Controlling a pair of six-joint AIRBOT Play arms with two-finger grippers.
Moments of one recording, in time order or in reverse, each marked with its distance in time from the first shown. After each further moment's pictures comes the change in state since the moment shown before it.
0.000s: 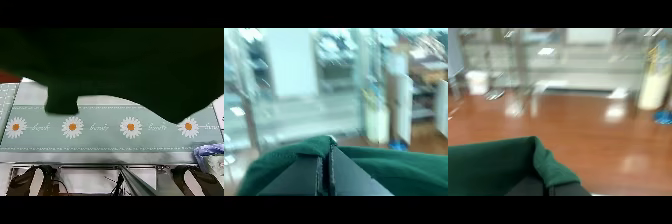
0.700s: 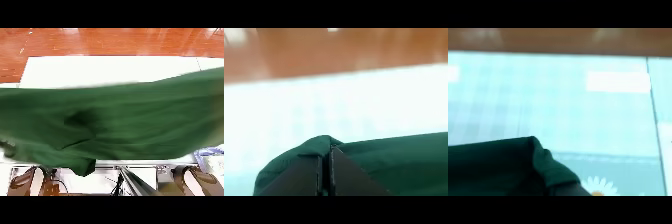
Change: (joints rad) left arm 0.035 0.010 0.031 0.105 -0.706 -0.147; right arm 0.011 -0.008 0.023 -0.201 0.582 0.061
